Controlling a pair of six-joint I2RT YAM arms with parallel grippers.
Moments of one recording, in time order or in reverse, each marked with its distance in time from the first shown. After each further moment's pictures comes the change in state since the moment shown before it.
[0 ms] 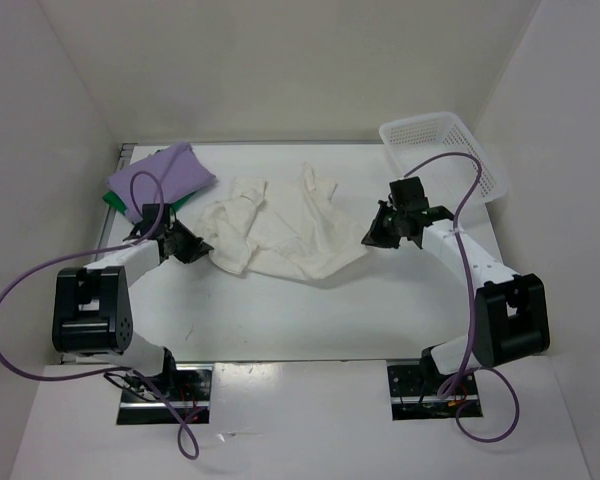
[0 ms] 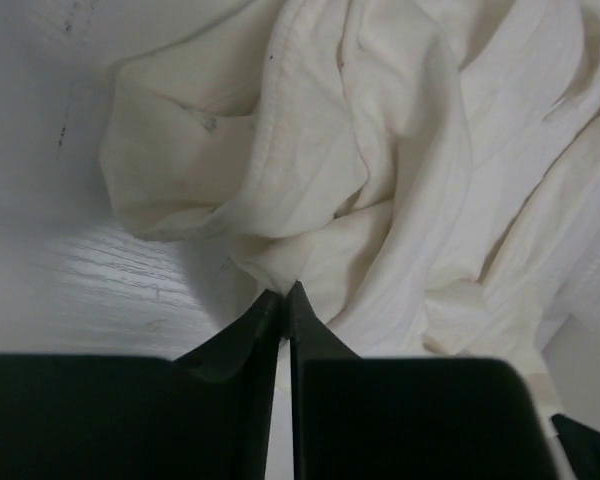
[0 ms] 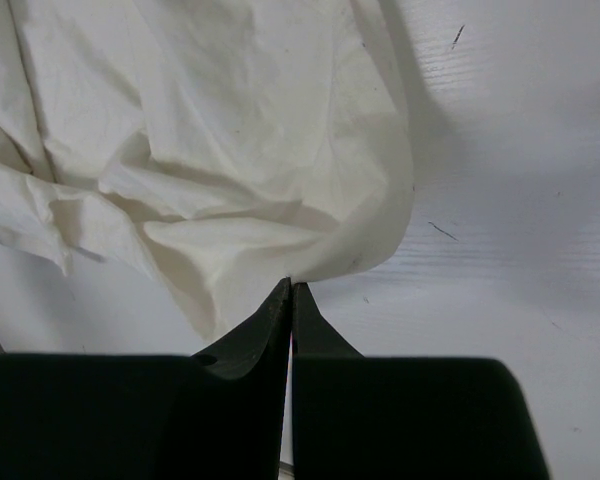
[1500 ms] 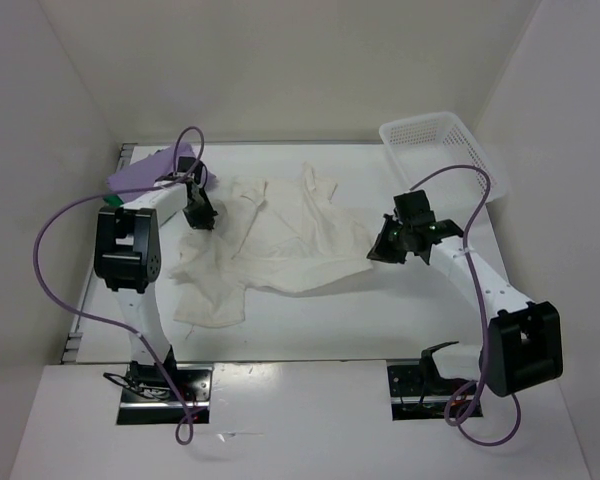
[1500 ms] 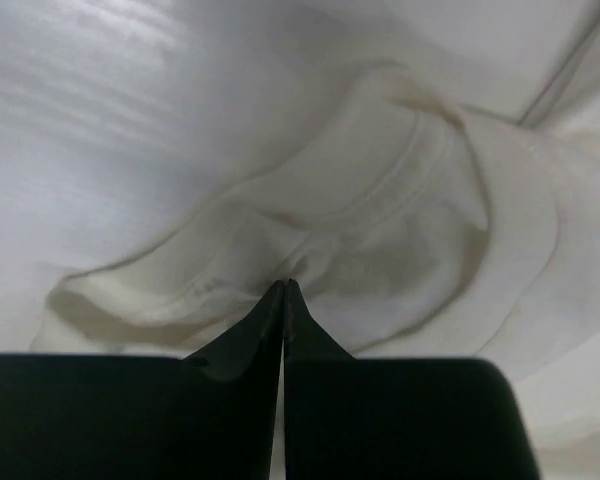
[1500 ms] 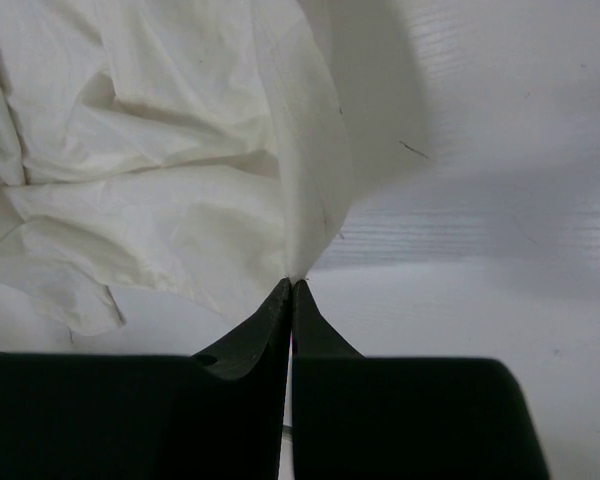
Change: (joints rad) left arm -0.127 0.507 0.668 -0.410 -0.293 0.341; right arm 0.019 -0.143 -0.083 -0.096 0.029 0.019
